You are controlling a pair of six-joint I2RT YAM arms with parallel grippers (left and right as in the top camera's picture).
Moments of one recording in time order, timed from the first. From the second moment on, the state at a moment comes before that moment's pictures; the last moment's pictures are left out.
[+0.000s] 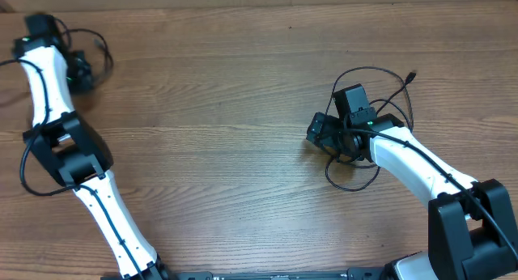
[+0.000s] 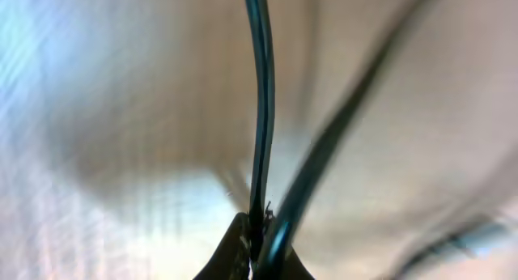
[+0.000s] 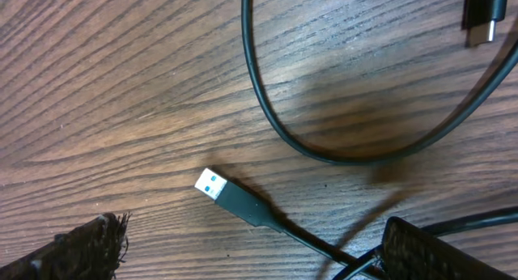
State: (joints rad) left arm 0.44 2.62 2.51 -1.14 0.02 -1.35; right arm 0.32 1.65 0.96 -0.50 -0.07 0.67
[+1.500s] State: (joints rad) left arm 0.54 2.50 2.34 -0.36 0.20 -0.73; right arm 0.32 1.65 0.96 -0.52 -0.07 0.67
